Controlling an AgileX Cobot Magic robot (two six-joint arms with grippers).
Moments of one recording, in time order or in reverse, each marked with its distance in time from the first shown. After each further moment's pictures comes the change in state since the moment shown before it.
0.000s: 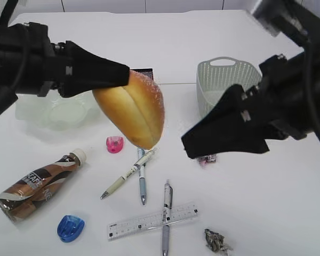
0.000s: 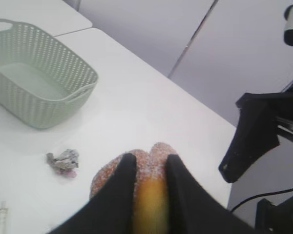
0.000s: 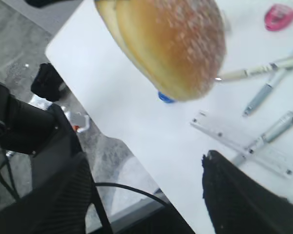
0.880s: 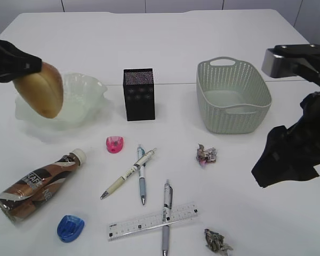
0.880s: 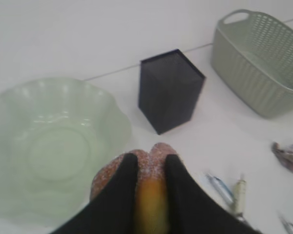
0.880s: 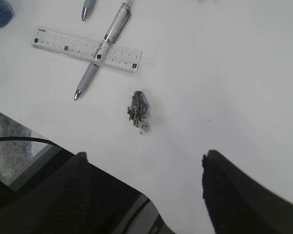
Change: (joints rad) left arm 0.231 0.008 0.000 0.376 -0.424 -0.184; right arm 0.000 0.000 0.000 -0.650 0.081 0.517
